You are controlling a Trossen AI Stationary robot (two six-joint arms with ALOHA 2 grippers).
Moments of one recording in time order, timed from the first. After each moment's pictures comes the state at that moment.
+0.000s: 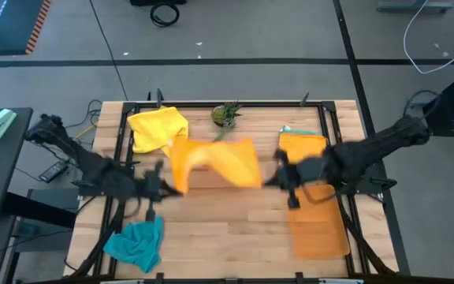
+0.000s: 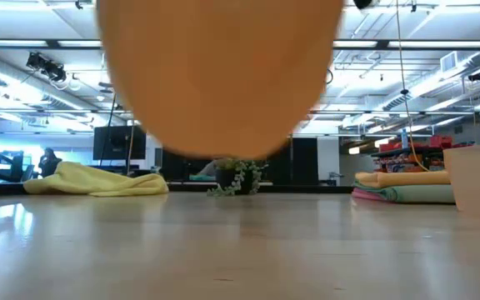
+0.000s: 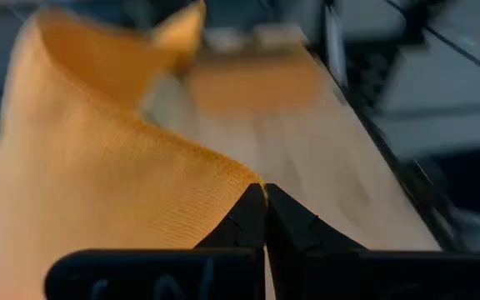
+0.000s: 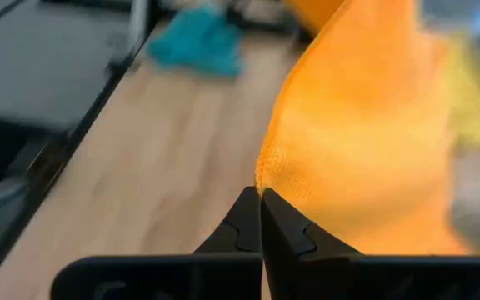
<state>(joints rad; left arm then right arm) -0.64 0.93 0.77 -0.28 -0.52 -0.21 0.38 1.15 0.98 -0.42 0.22 0.08</state>
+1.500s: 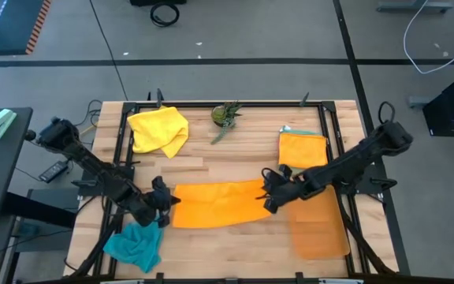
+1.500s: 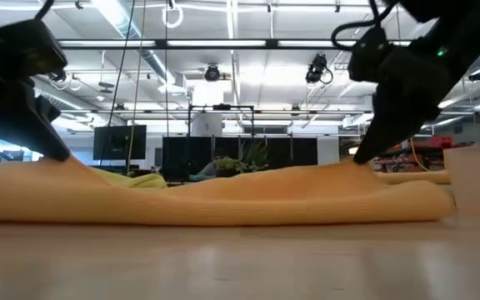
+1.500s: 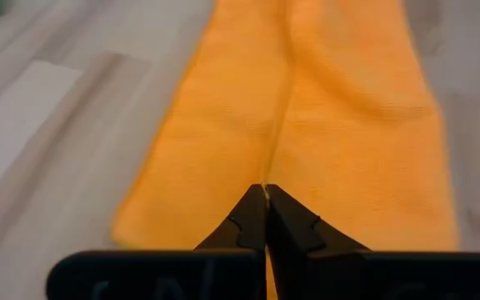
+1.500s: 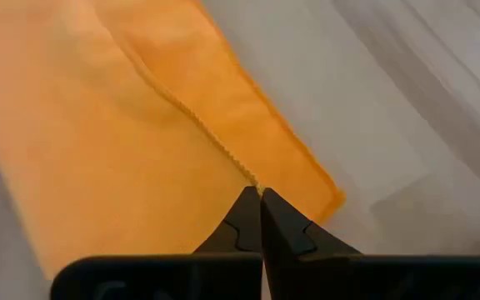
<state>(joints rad) -0.73 1.22 0.38 -0.08 -0.68 -0.80 0.37 1.46 0.69 -0.26 0.47 0.74</state>
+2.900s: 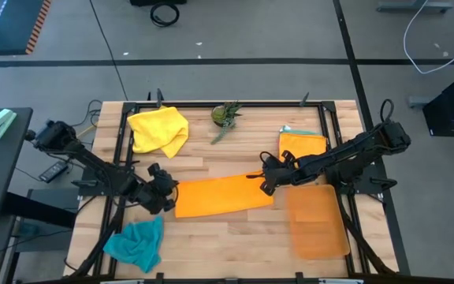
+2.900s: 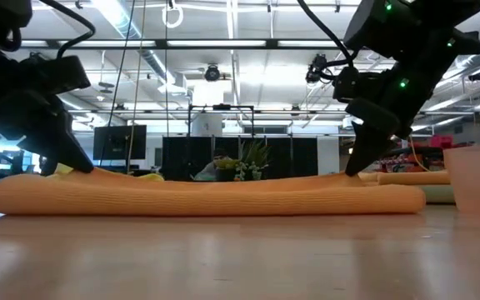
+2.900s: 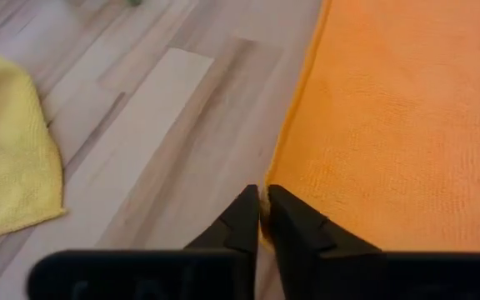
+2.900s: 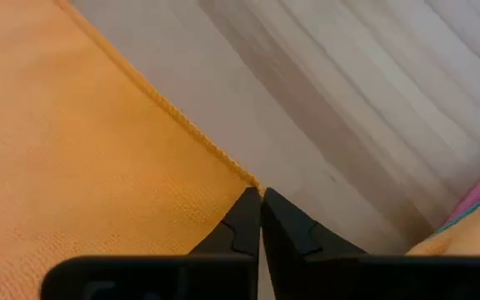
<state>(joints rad) -0.55 1.20 0.38 -0.26 -0.73 -0.77 0.18 1.47 0.69 -0.35 0.49 0.70</state>
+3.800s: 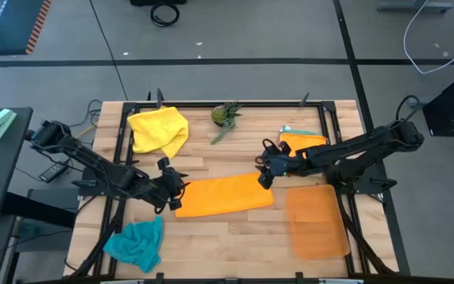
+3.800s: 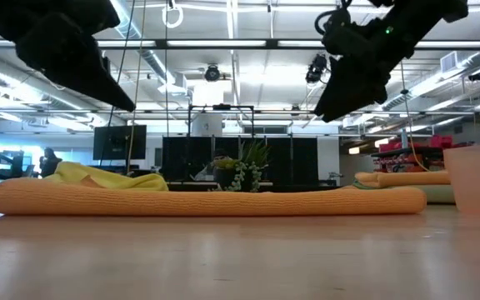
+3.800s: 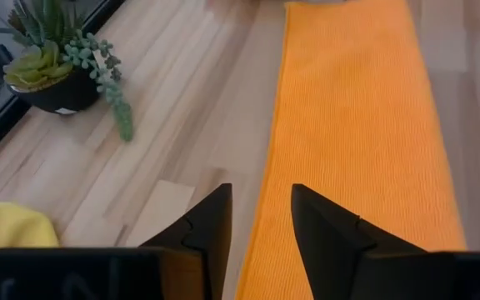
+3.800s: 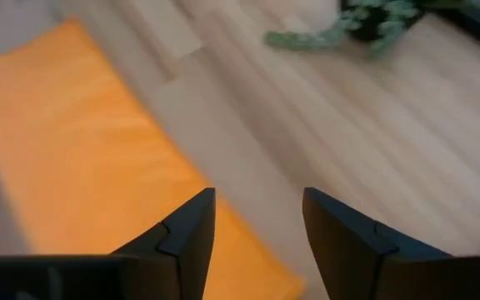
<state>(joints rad) -0.47 1.15 0.59 -0.27 -0.73 -0.43 0.16 1.32 0.79 -0.34 0.47 0.59</state>
